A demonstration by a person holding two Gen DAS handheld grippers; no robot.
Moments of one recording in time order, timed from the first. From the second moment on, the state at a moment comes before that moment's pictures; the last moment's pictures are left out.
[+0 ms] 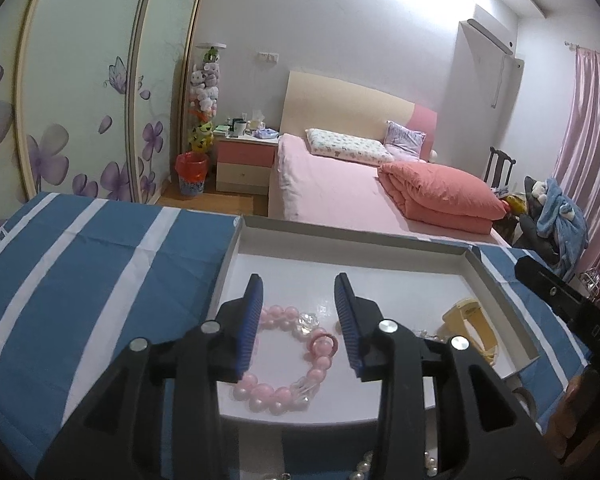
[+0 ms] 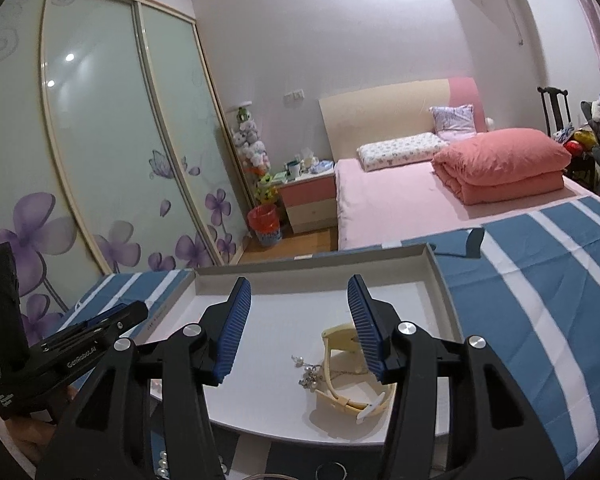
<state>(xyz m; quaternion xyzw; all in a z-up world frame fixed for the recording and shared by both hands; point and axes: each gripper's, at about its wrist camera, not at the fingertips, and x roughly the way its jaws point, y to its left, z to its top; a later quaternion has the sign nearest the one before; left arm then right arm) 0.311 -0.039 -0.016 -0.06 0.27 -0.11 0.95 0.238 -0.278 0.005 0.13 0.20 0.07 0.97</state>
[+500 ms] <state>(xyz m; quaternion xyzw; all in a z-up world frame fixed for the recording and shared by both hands) 0.225 -0.001 -0.013 -0.05 0.32 -0.14 0.94 0.164 -0.272 0.009 0.10 0.22 0.08 0.97</state>
